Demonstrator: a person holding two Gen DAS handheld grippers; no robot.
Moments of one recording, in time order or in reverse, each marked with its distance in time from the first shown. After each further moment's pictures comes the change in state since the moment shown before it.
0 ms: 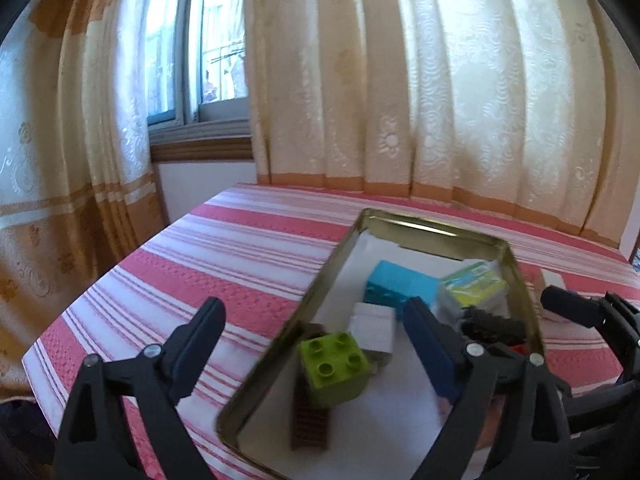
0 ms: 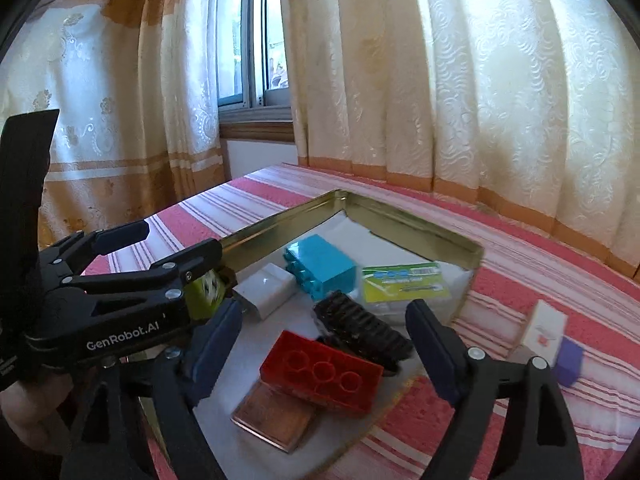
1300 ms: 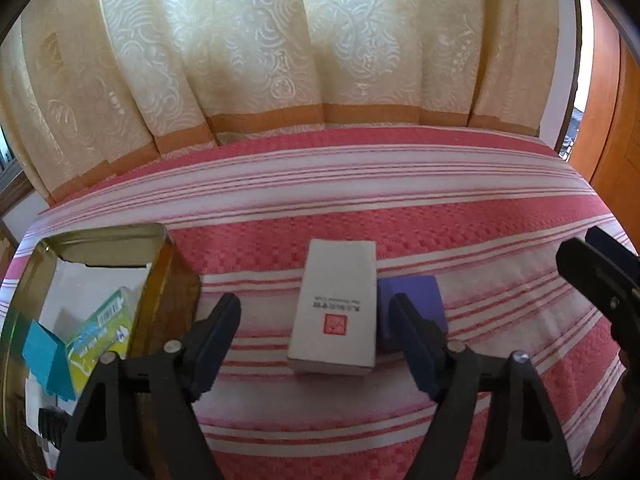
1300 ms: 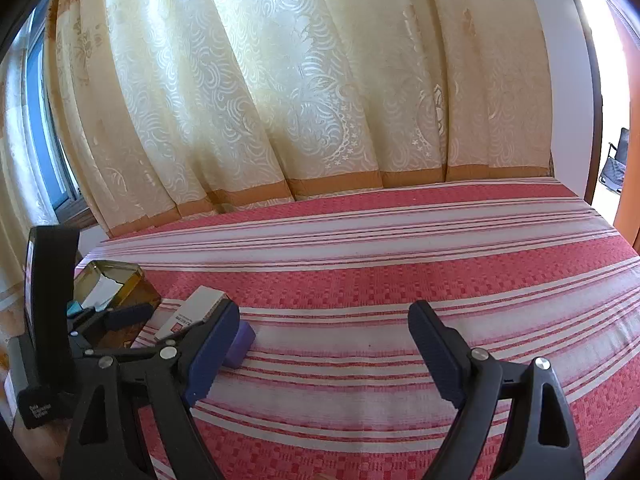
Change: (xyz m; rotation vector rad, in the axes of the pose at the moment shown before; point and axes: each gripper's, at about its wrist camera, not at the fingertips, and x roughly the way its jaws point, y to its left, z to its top) left arm 0.085 -0.270 0.006 0.320 0.286 -0.333; right arm -0.091 -0.247 -0.059 0.450 -0.033 -0.407
